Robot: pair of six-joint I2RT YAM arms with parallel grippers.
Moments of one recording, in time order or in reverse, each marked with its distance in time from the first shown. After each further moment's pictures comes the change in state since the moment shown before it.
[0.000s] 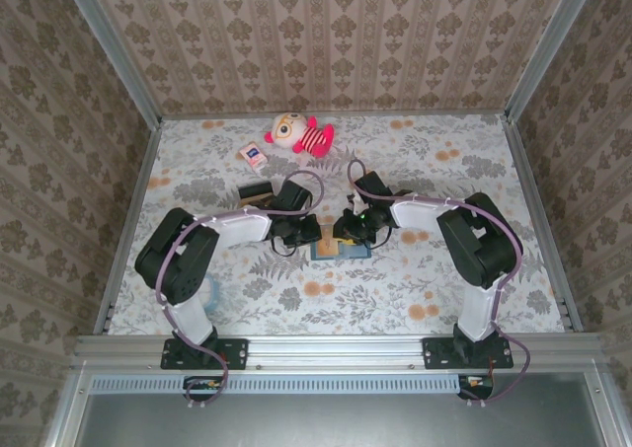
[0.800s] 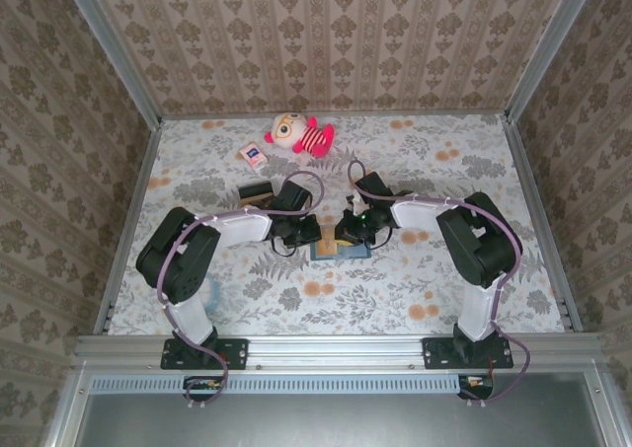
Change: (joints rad) left arm 0.000 0.009 0.000 0.005 -0.002 0.000; right arm -0.005 0.002 -0.009 0.010 -0.049 -0.004
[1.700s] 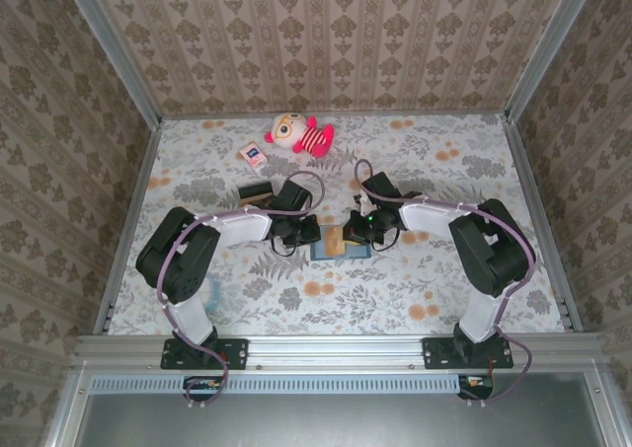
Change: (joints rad) left arm 0.004 0.000 0.005 -0.010 0.006 0.033; right arm -0.027 -0.104 -0.061 -0.039 0.074 -0.048
